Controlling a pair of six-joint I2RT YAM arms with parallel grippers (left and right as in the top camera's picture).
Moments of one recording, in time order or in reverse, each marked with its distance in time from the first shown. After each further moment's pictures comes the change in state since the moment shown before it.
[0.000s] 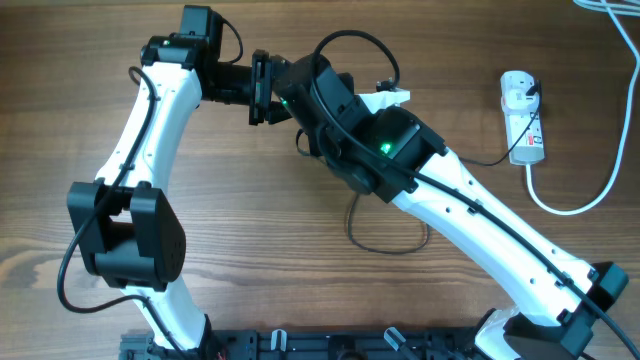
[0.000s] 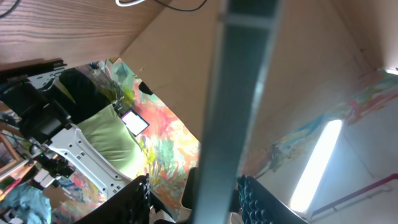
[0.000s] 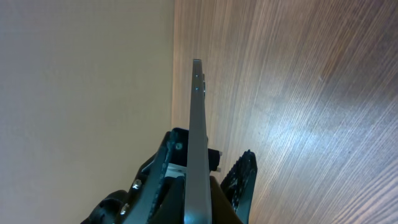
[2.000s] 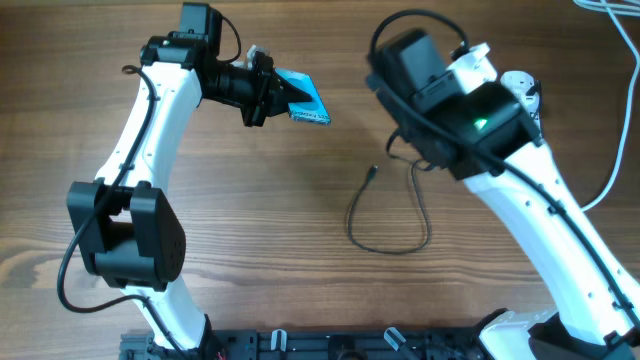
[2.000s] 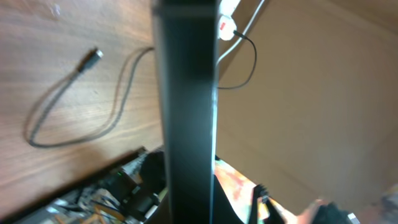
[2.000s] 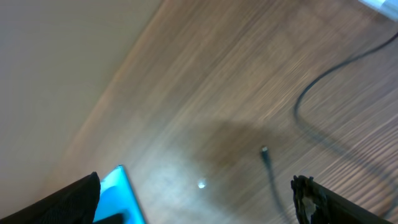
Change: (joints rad) left arm 0.002 0.000 0.000 0.048 -0.371 0.287; right arm -0.254 -0.115 0.002 -0.307 -0.034 -0.720
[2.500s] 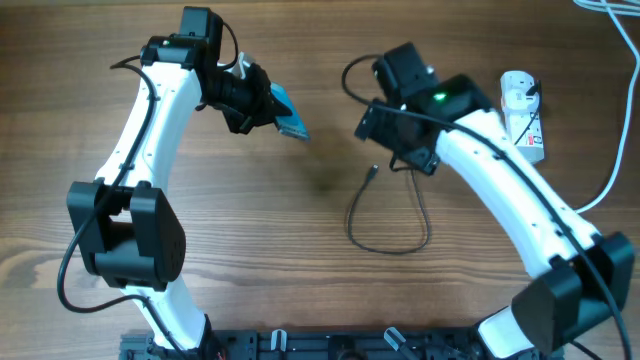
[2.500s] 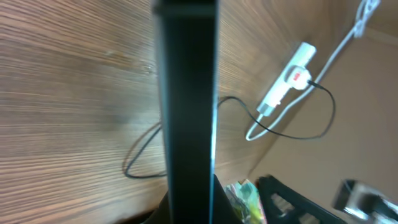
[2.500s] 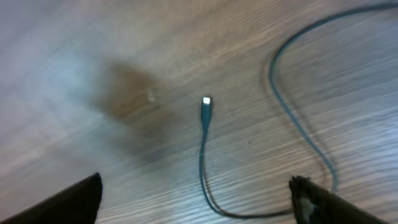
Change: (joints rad) left arm 0.000 0.000 0.000 -0.074 -0.351 0.095; right arm -0.125 0.131 -0.320 0.142 -0.373 -0.406
